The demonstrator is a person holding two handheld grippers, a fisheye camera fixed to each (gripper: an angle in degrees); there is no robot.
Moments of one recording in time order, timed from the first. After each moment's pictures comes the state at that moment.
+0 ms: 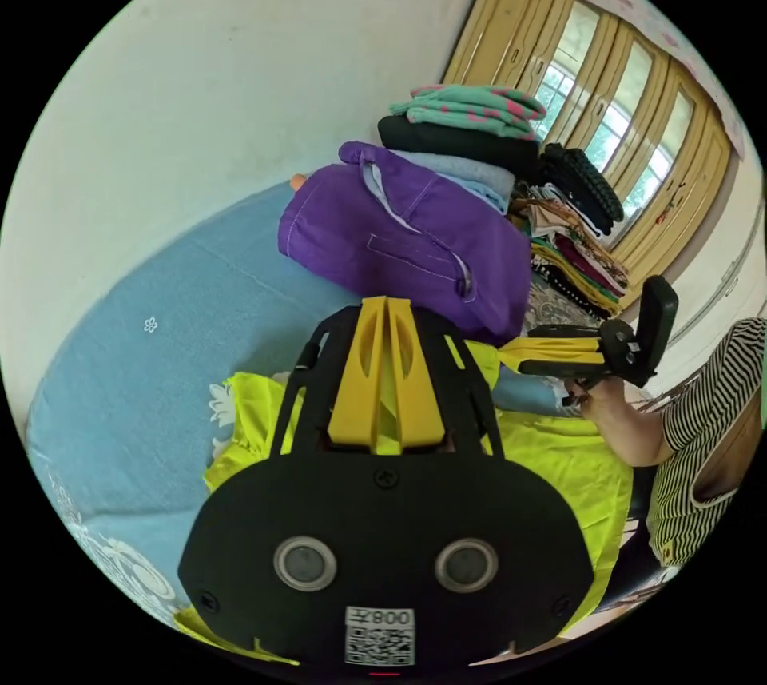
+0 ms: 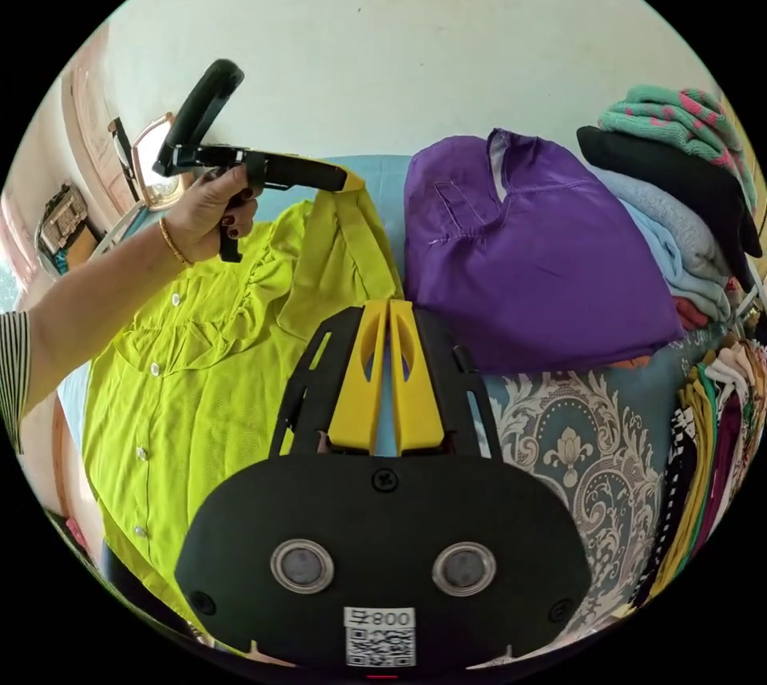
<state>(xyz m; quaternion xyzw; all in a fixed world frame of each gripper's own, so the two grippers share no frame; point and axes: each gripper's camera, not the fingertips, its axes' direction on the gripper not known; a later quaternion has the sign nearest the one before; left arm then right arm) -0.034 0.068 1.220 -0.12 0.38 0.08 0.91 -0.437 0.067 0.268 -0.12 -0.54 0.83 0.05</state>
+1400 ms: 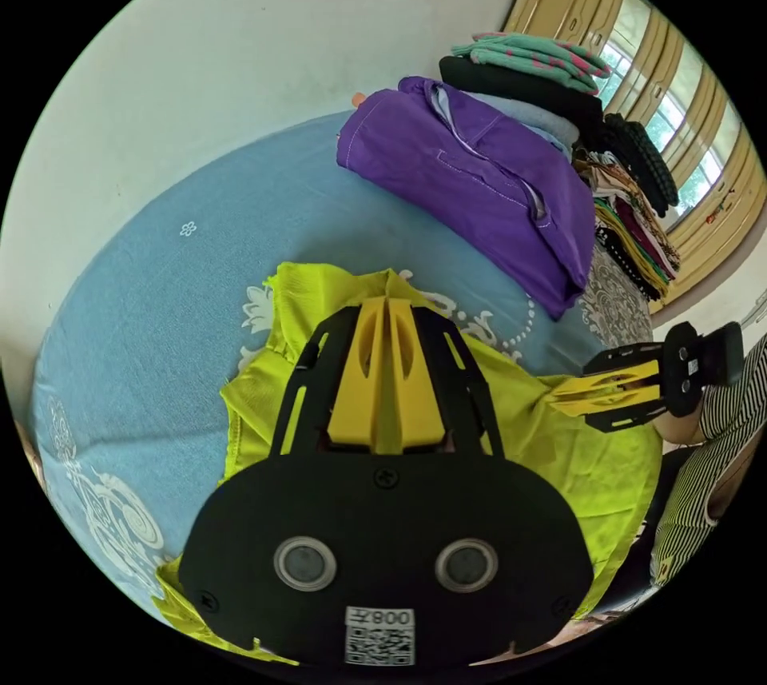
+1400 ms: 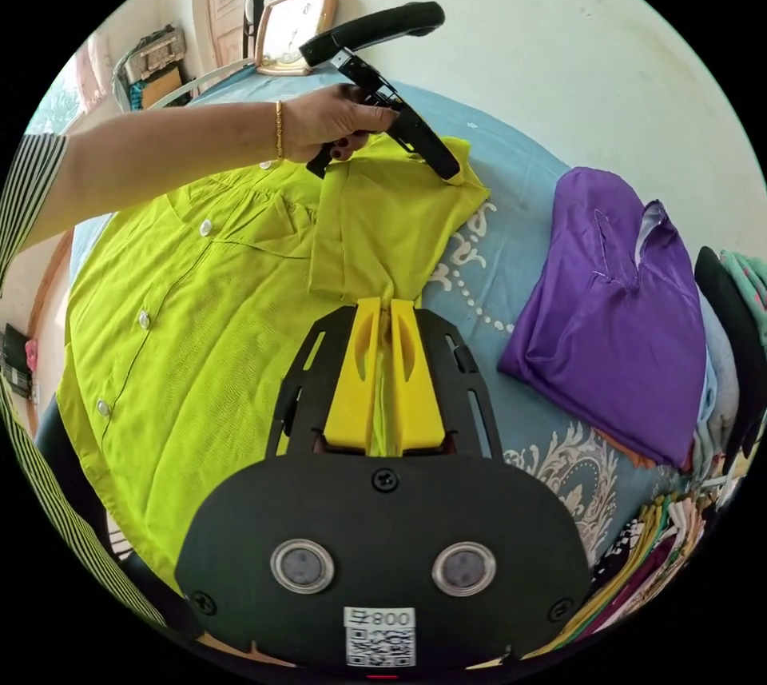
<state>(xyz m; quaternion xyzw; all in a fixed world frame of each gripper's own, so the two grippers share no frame) 0.013 0.074 1.262 -0.21 0.29 0.08 0.93 -0.337 0.019 0.286 0.05 -0.63 0.74 0.21</state>
